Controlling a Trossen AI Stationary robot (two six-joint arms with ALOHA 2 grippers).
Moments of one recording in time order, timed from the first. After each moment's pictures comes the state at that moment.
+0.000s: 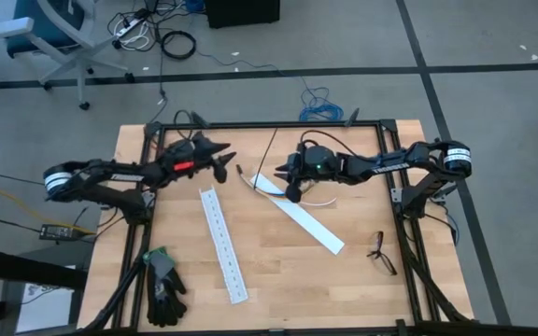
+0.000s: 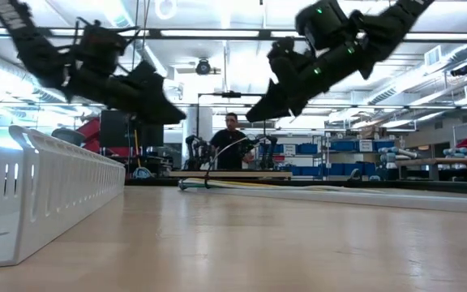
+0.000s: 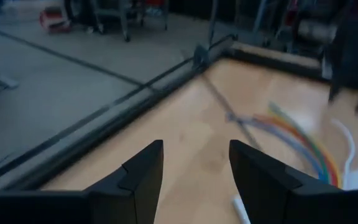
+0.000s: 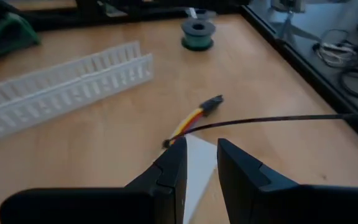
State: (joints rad) left arm 0.51 1.23 0.32 0.70 -0.03 -0.08; right arm -0.19 1.57 0.83 0.32 0.07 0.00
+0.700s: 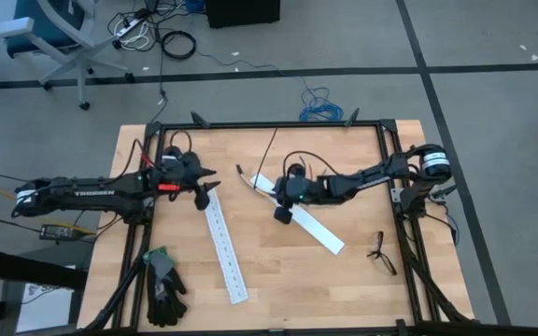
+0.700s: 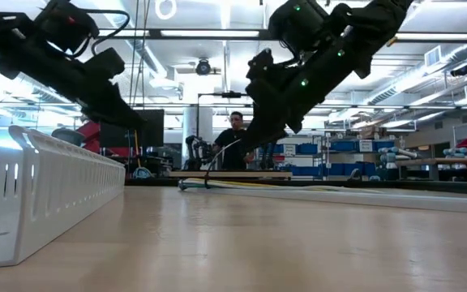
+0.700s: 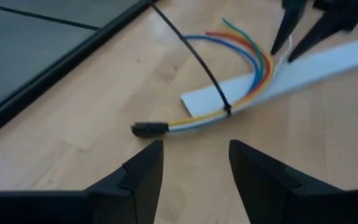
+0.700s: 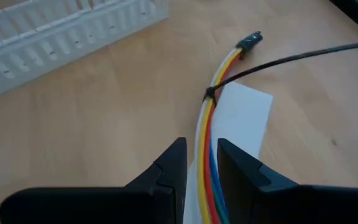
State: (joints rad) left arm 0.26 0.77 0.27 0.03 -0.15 -0.08; right arm 0.02 1.75 0.93 0.19 0.31 0.19
